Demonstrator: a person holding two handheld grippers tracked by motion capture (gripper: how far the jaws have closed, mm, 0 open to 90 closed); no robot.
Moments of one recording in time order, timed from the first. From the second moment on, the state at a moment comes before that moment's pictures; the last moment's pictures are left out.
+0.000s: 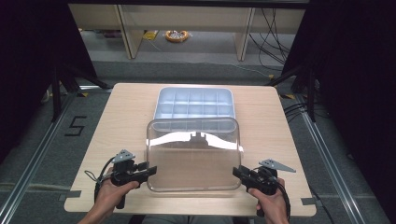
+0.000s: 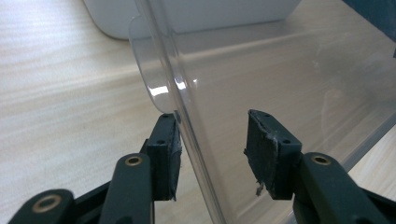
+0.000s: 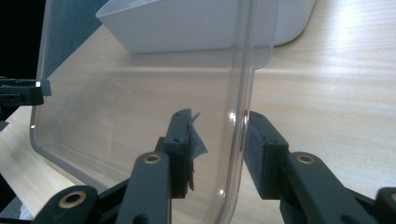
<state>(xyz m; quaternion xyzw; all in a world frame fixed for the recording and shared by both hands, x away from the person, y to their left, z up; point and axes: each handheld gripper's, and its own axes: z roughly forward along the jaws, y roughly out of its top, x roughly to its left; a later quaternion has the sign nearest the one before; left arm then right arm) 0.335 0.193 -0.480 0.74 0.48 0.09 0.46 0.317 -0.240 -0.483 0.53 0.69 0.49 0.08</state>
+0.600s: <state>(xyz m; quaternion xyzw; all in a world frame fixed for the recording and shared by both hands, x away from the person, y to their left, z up) 0.367 0.187 -0.452 0.73 0.48 0.11 0.47 0.350 -0.240 -0.461 0.53 0.68 0.50 0.11</state>
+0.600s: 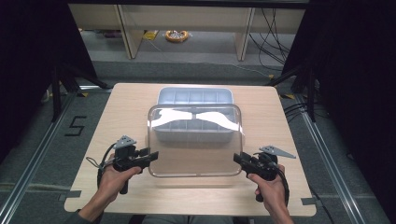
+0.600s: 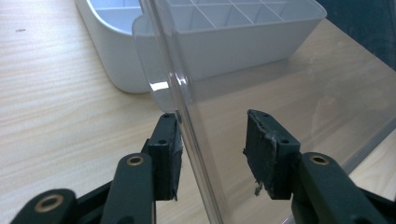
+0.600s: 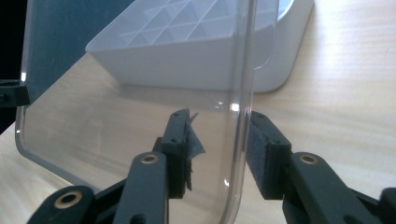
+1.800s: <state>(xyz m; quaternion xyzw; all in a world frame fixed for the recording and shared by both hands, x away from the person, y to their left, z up) 0.474 0.173 -0.406 0.70 0.53 0.14 0.47 0.445 -0.230 -0.410 0.55 0.66 0.49 0.15</state>
